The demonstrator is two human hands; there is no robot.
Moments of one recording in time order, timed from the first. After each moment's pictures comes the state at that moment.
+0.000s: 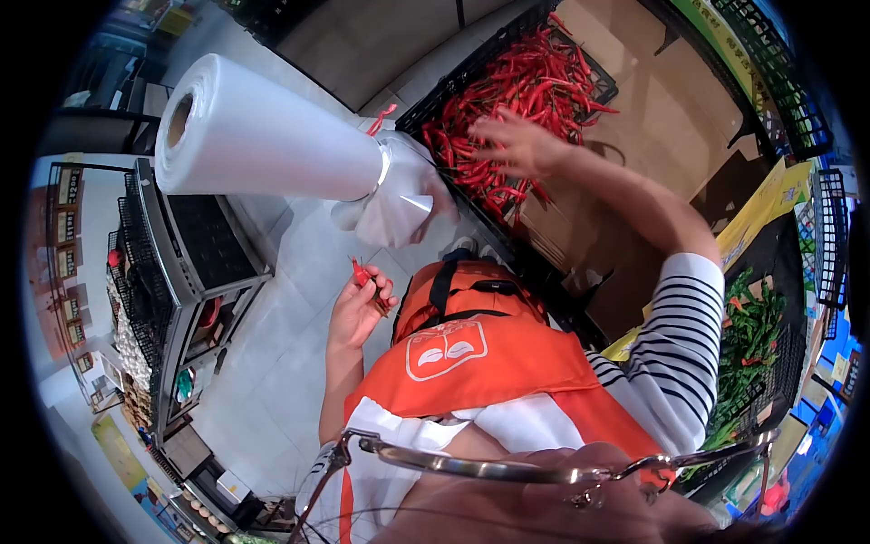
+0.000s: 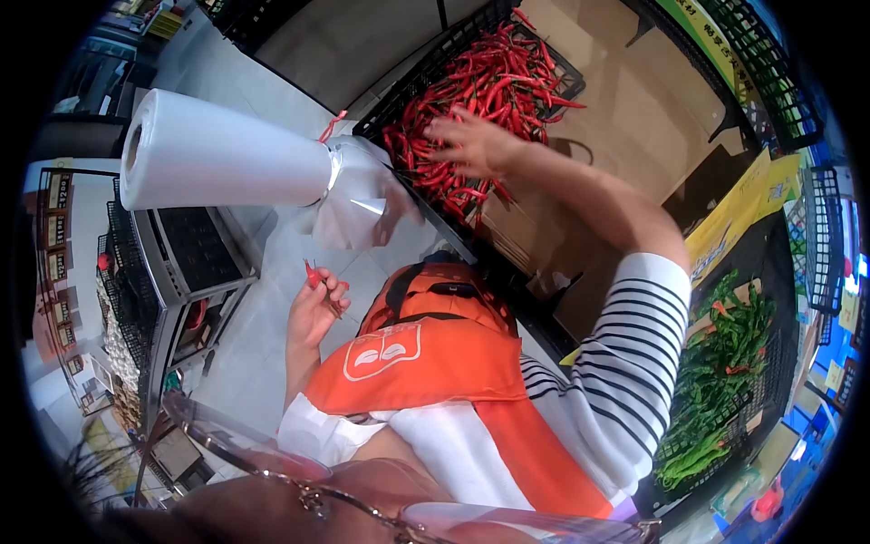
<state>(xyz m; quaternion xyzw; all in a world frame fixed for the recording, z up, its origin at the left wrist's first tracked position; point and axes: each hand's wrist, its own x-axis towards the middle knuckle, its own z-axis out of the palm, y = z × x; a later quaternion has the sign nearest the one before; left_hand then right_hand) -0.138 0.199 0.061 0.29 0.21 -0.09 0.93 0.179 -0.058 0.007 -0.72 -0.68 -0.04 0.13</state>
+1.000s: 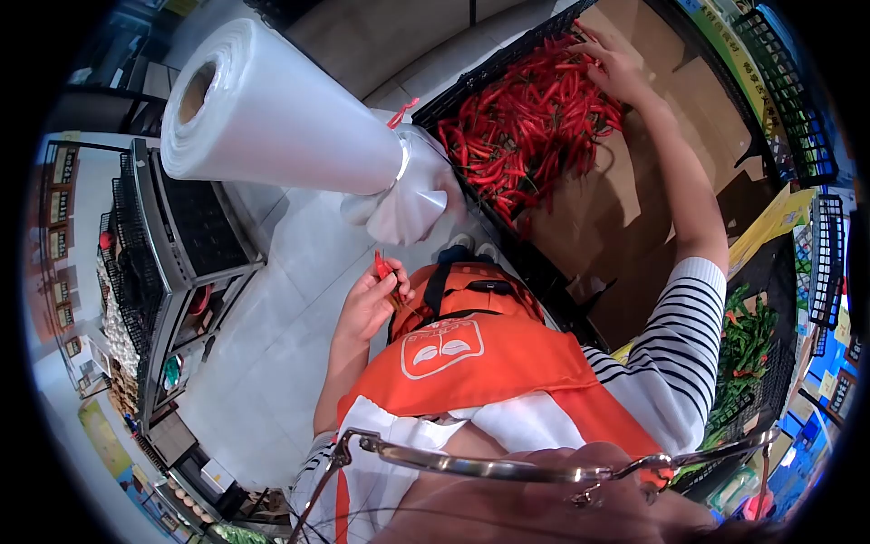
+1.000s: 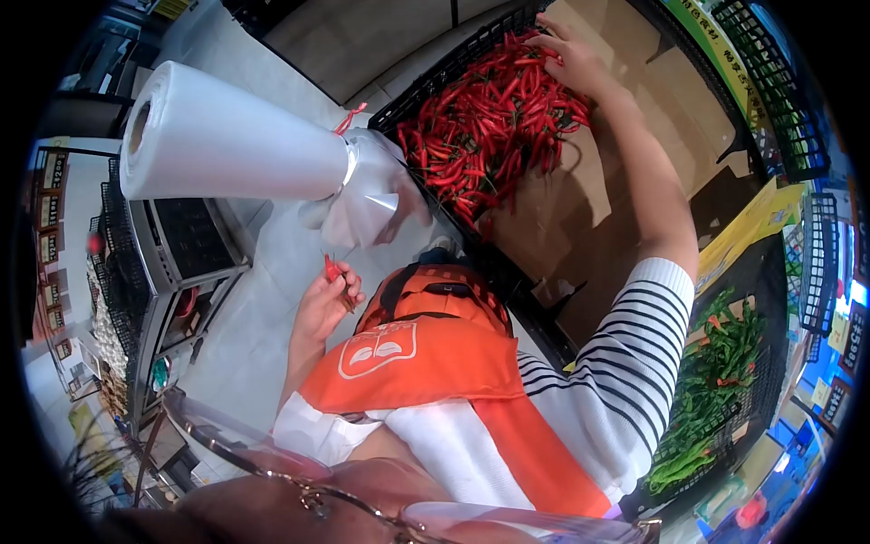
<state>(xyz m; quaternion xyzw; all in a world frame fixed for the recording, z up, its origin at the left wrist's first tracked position) -0.132 0.201 0.050 0.29 0.20 -0.12 0.93 0.294 -0.111 0.078 -0.85 -0.47 -0.17 0.17</state>
